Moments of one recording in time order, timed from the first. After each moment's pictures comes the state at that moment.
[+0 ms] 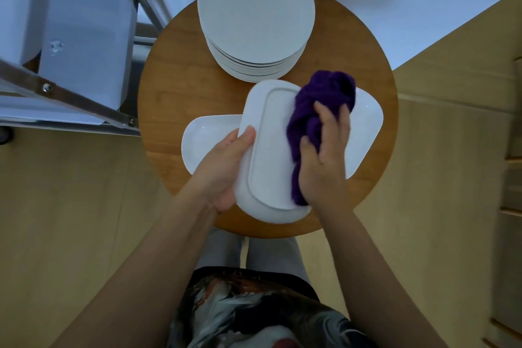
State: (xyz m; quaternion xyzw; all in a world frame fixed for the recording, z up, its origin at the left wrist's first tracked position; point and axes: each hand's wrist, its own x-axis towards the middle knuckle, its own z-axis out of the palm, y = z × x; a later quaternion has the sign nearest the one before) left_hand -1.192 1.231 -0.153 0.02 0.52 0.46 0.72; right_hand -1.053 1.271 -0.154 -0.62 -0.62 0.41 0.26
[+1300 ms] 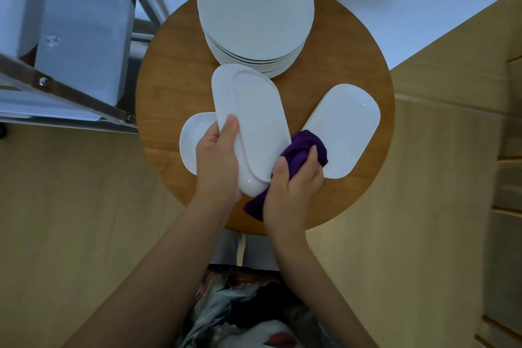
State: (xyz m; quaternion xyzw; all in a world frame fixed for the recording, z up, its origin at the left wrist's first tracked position) left_hand -1.171 1.231 -0.146 0.03 0.65 0.58 0.49; right_hand -1.086 1.214 -0.159 -0.75 -0.44 0.44 0.23
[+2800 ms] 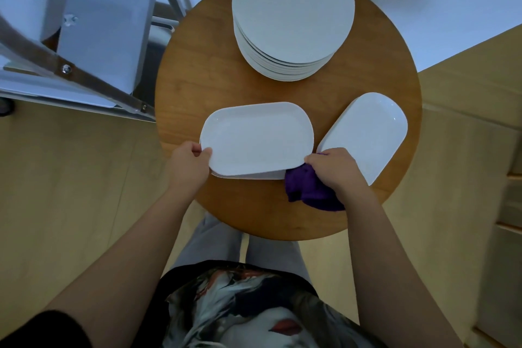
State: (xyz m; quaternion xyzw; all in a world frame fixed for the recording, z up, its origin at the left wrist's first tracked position) left_hand -1.267 1.193 -0.258 0.16 0.87 0.25 0.39; right_hand -1.056 1.306 -0.199 -0.71 -0.52 0.47 -0.13
